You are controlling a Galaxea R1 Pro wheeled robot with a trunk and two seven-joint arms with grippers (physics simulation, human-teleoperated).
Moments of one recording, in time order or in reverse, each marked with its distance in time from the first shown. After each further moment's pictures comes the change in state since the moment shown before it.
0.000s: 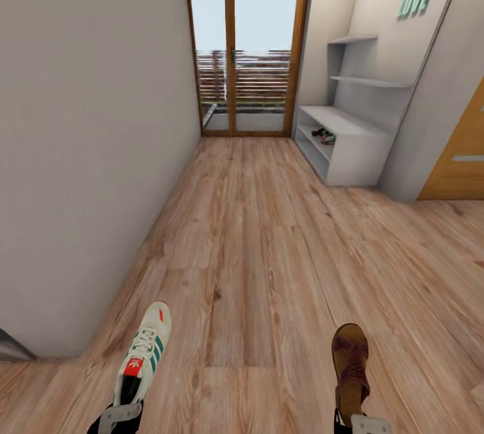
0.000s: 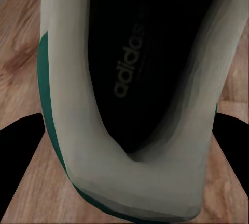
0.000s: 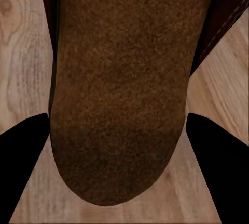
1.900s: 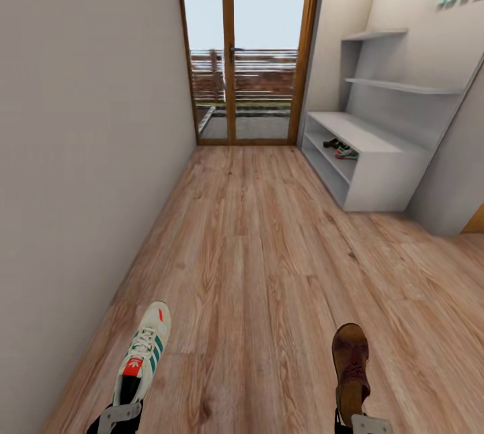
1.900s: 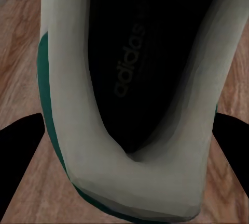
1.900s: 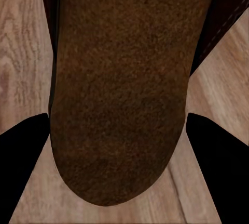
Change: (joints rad) left arm 0.000 0.002 0.000 0.000 0.001 0.000 0.000; right arm 0.000 -0.003 0.000 0.001 0.003 0.000 0.001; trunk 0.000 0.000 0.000
